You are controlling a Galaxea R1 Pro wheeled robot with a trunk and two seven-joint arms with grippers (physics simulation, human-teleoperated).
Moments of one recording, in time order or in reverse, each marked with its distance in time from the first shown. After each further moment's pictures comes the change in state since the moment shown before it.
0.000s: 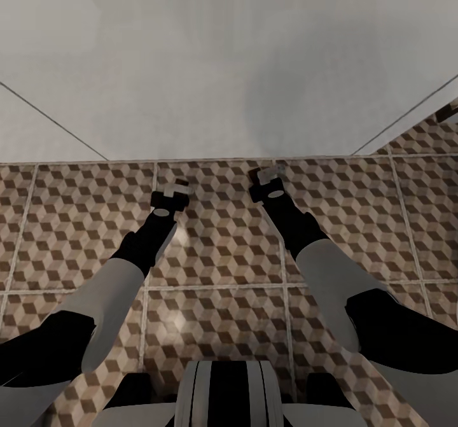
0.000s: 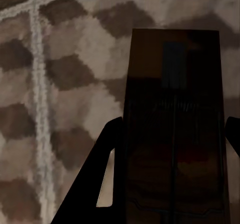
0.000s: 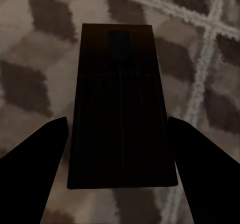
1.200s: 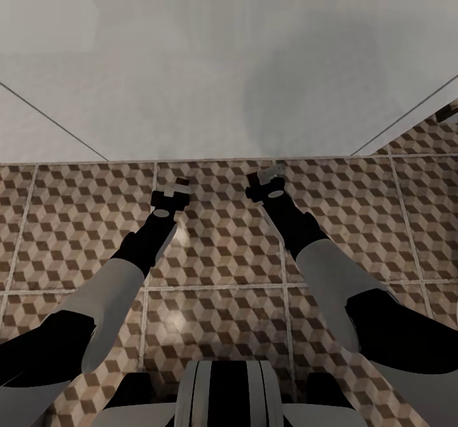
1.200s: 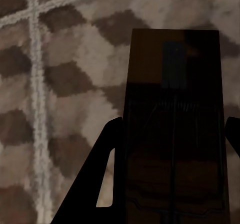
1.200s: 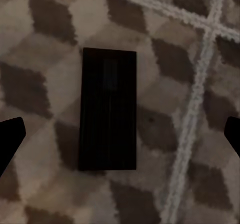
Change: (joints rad) left arm 0.000 0.000 0.000 0.009 0.001 -0.035 -0.004; right arm 0.000 0.000 0.001 -0.001 0.001 -0.001 0.000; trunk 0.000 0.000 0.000
